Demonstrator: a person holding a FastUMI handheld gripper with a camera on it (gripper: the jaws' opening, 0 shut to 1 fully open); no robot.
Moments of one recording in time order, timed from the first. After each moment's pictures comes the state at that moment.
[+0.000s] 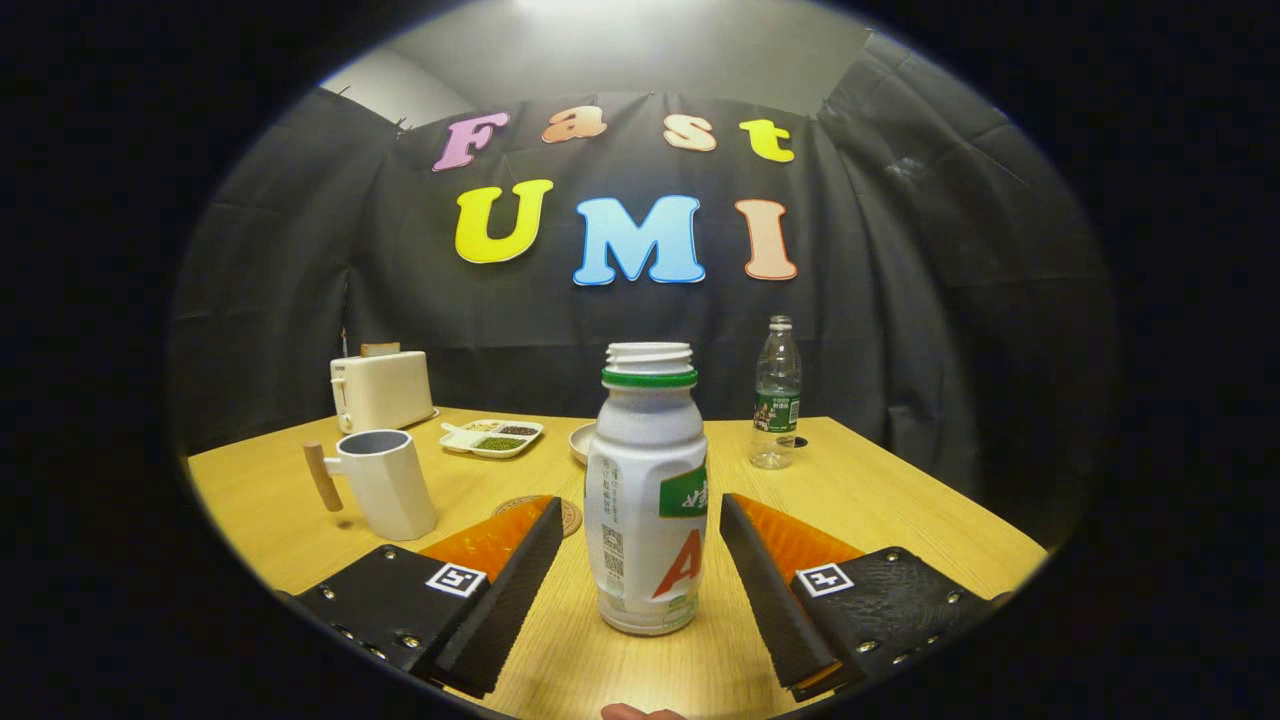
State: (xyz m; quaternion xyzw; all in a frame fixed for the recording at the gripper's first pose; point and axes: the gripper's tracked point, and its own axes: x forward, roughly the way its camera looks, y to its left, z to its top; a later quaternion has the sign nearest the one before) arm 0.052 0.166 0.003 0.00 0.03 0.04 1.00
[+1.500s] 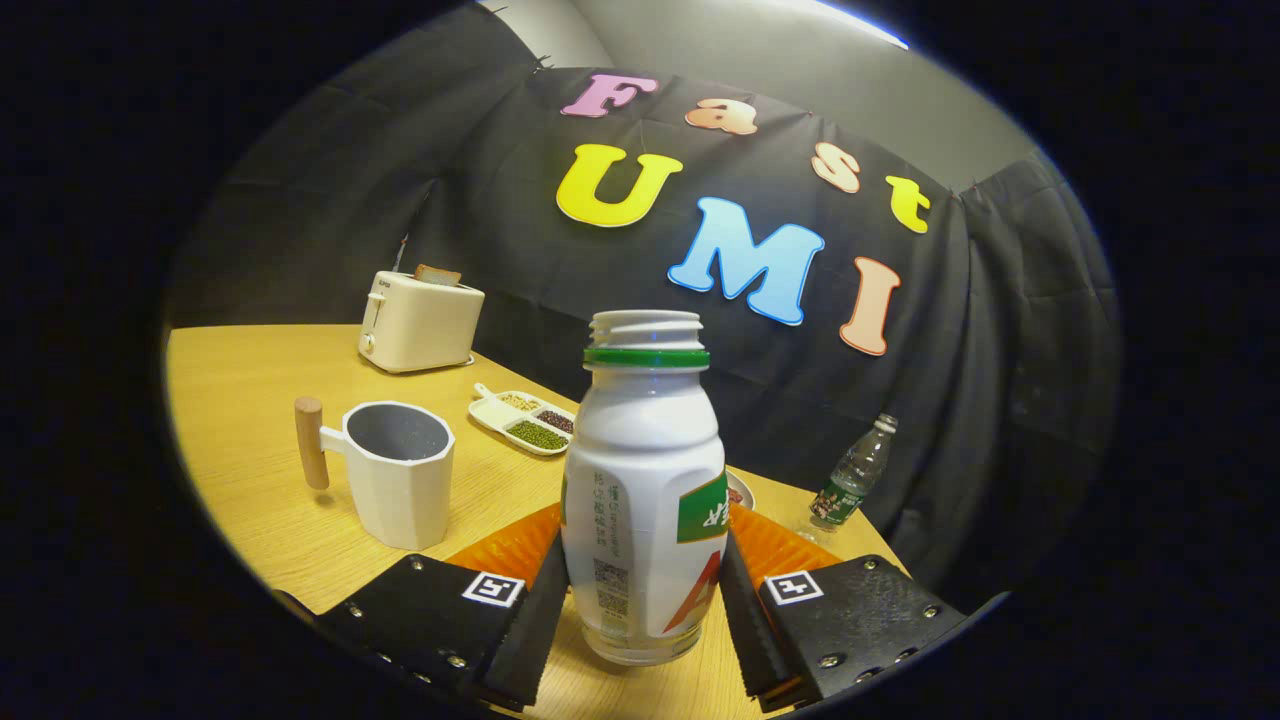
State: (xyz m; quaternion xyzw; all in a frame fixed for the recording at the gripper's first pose) arm 0.098 0.254 0.039 -0.21 0.03 0.10 0.97
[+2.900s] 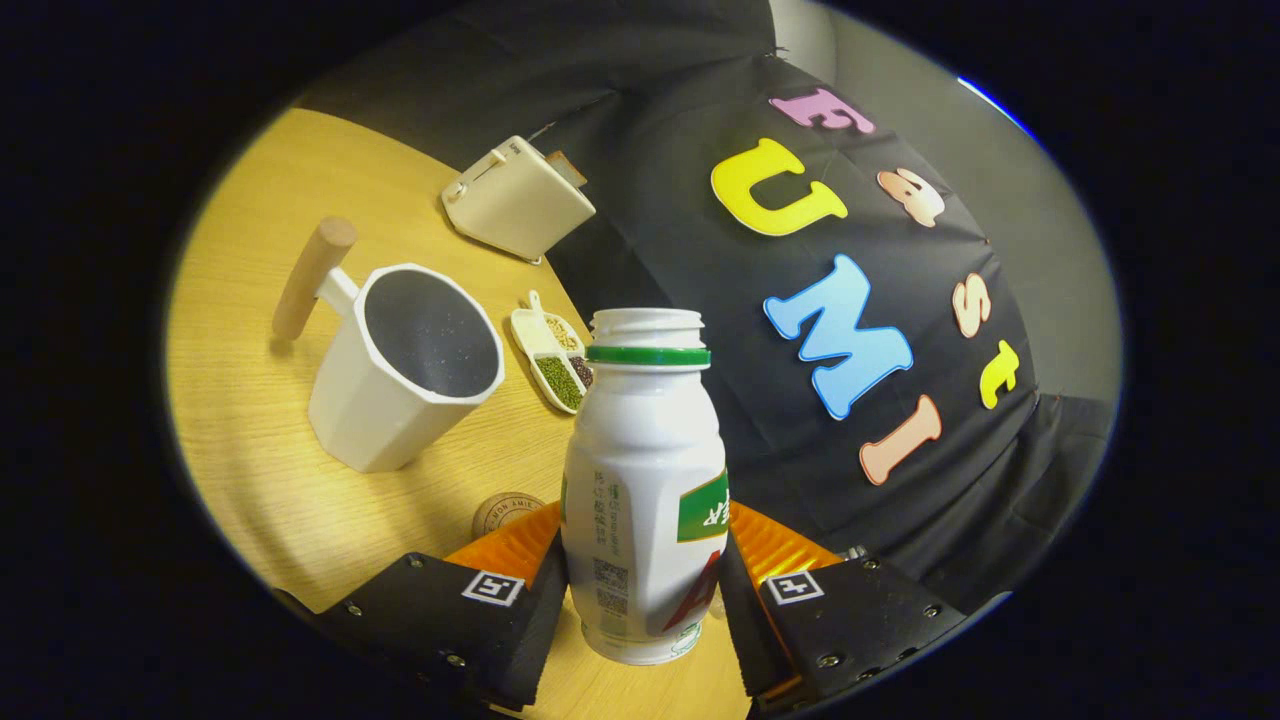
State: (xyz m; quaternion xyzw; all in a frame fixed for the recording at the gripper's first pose) arm 0.123 0.287 0.026 -0.50 0.04 0.10 0.86
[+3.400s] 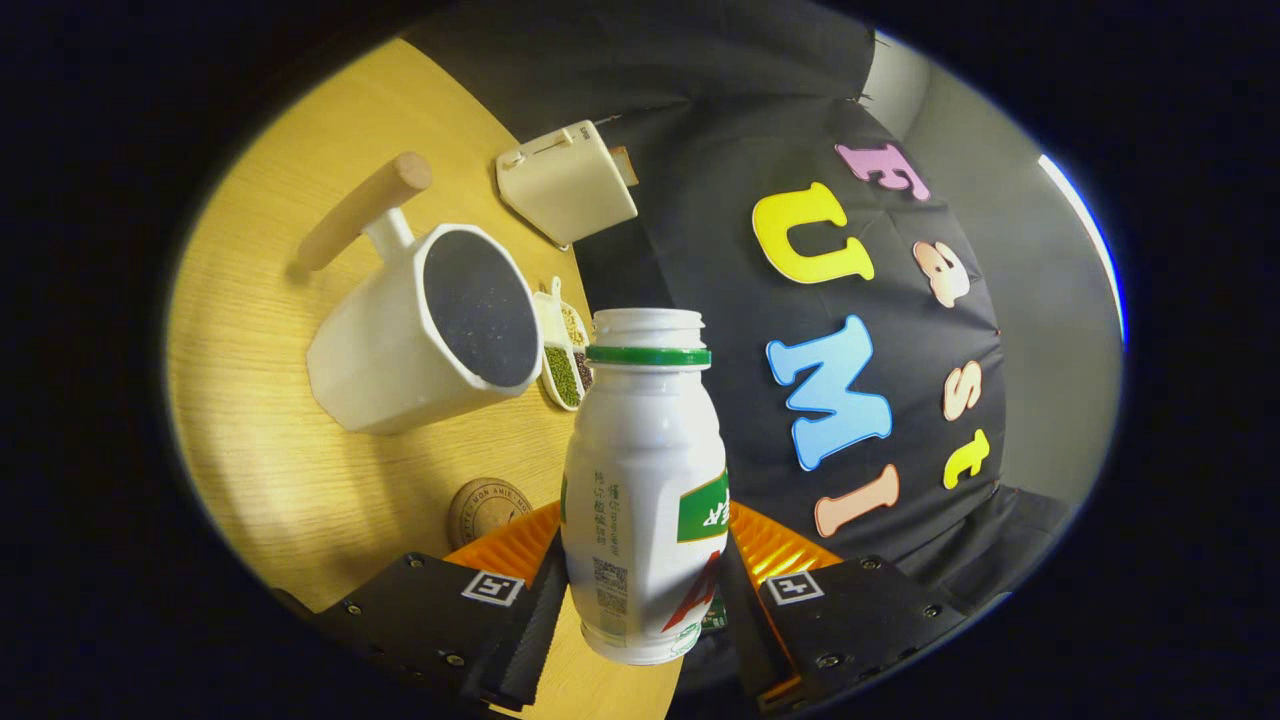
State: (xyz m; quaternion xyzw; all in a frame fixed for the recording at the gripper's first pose) arm 0.118 0.296 0.032 -0.60 0.00 0.09 0.79
